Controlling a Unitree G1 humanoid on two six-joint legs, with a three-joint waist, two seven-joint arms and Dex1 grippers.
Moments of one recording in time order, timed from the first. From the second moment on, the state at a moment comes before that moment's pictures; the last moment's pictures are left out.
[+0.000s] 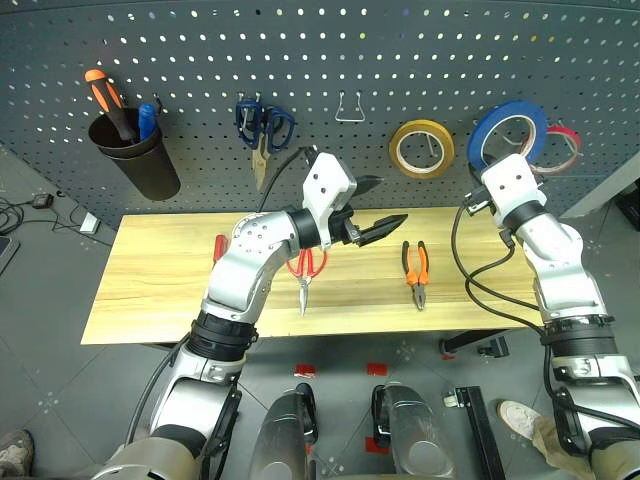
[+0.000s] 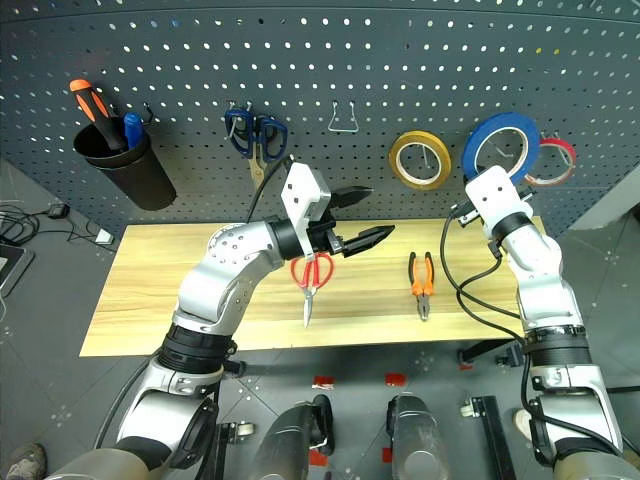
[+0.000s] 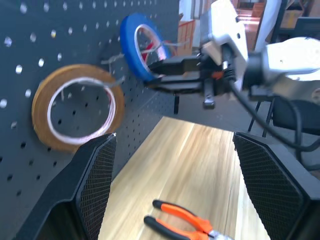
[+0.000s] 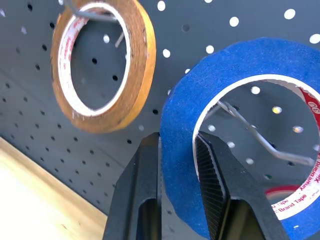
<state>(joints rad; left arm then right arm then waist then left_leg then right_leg) -0.69 0.25 -0.16 -0.02 -0.27 0.36 -0.79 -0.62 -0.51 -0.04 0.31 -0.13 -0.08 0.32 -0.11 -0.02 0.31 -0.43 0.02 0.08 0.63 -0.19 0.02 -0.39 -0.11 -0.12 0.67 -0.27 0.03</state>
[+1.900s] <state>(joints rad) -0.25 0.67 -0.17 -0.18 -0.15 0.30 -0.94 -0.75 -0.10 -0.12 0.55 0.04 0.92 0.03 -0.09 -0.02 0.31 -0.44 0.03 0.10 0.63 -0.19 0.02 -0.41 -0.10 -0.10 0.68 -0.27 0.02</state>
